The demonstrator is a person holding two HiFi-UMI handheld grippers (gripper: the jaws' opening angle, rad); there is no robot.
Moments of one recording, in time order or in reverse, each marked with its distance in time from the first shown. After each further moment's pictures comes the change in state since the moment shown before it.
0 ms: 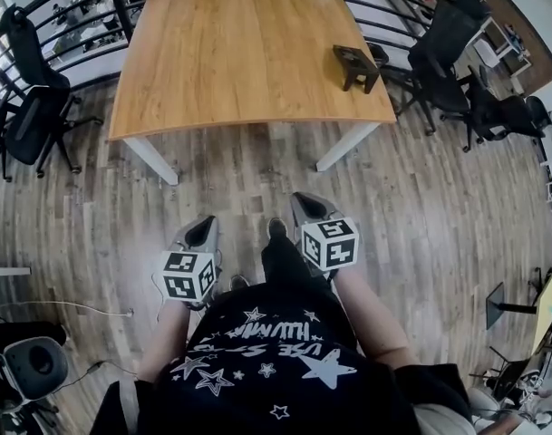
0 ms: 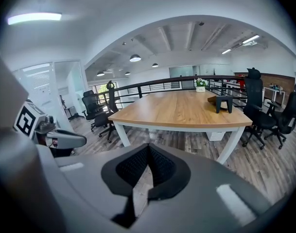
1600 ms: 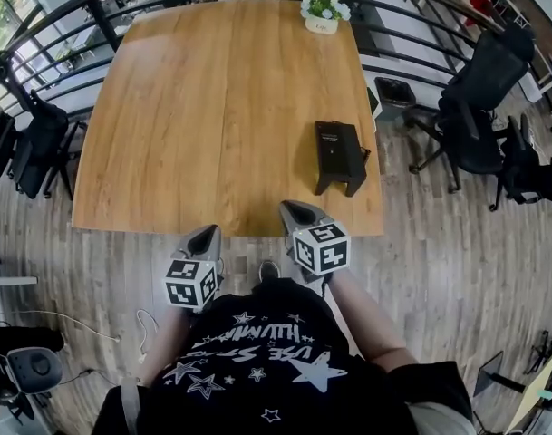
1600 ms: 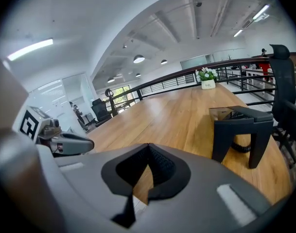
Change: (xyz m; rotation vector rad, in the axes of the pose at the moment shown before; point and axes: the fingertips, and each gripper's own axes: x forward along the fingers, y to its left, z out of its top) left arm 0.324 -0.033 0.188 -0.018 0.045 0.158; right arm 0.197 -0.281 0.167 0.024 0.029 0.269
